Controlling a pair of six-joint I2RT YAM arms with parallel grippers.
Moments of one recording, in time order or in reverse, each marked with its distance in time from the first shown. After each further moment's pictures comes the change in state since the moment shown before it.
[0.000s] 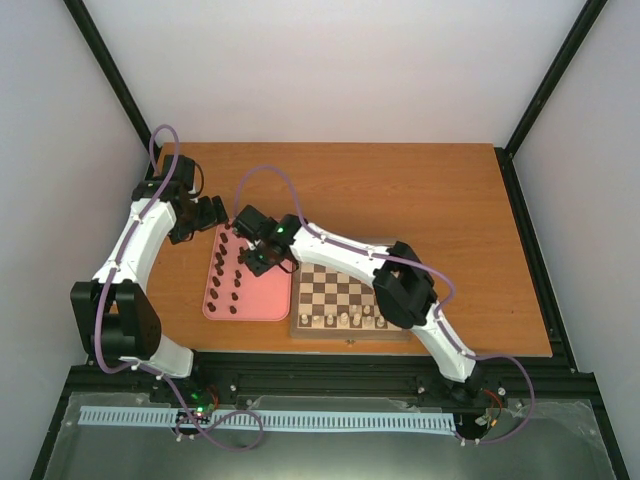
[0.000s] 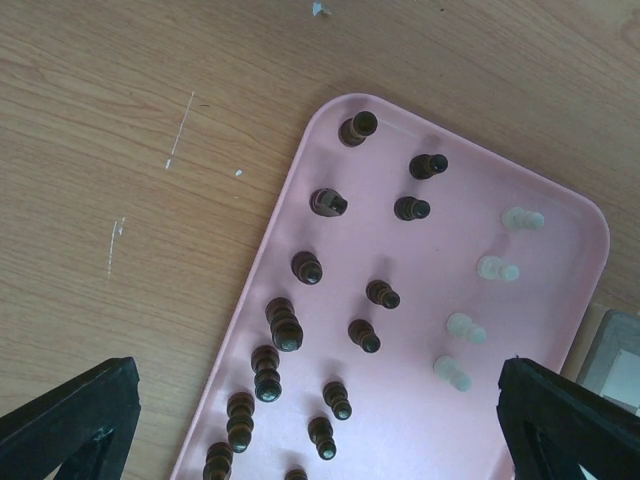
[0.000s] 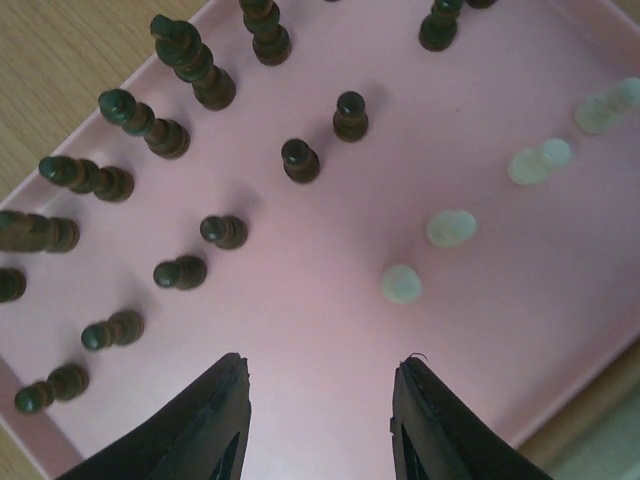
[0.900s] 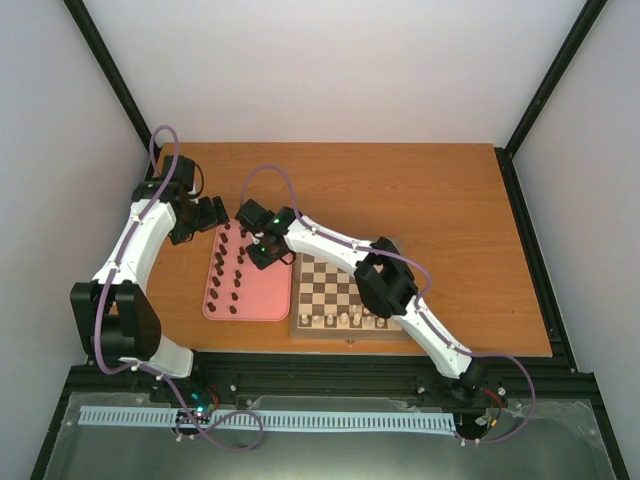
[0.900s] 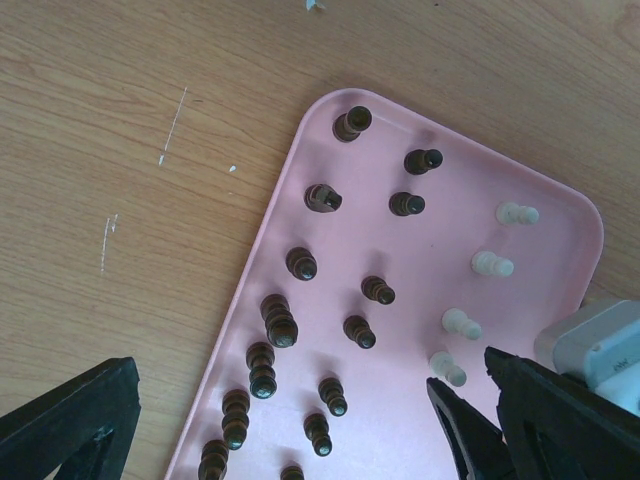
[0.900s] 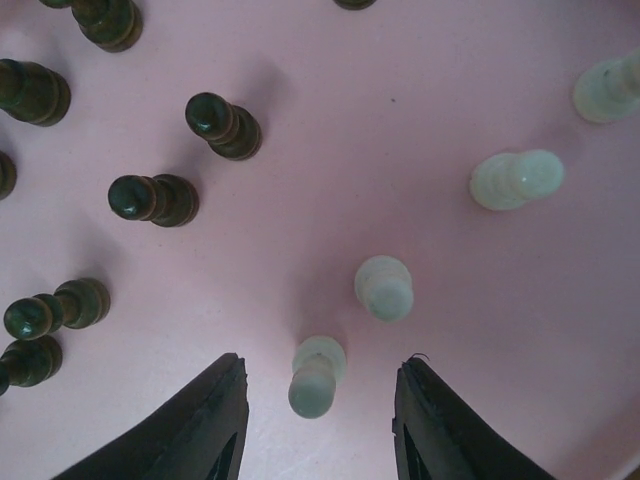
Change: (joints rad) left arm 0.000 -0.005 -0.007 0.003 0.016 0.000; right arm -0.070 0.245 0.255 -0.109 -0.040 0.010
